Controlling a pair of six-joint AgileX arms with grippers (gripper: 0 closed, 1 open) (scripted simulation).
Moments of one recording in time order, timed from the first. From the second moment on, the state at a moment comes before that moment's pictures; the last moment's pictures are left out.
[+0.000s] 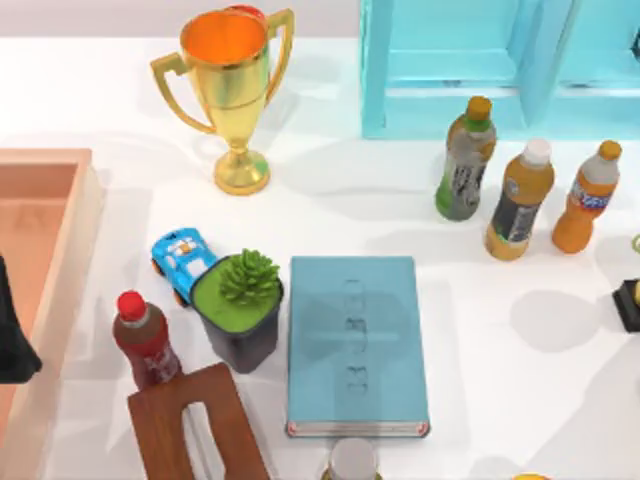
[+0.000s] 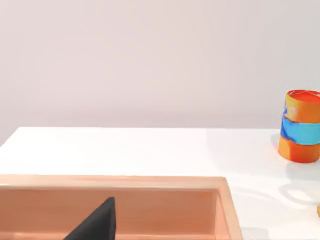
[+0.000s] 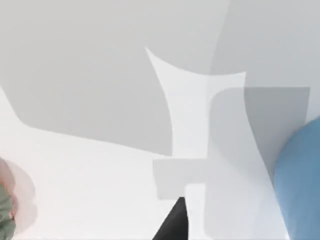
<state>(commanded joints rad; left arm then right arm) 0.00 0.00 0.00 0.00 0.00 0.00 -0.54 1.97 1.29 -0.89 0.00 -2.10</state>
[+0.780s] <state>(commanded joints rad) 0.00 0.00 0.00 0.00 0.00 0.00 -0.54 1.97 1.29 -0.89 0.00 -2.10</state>
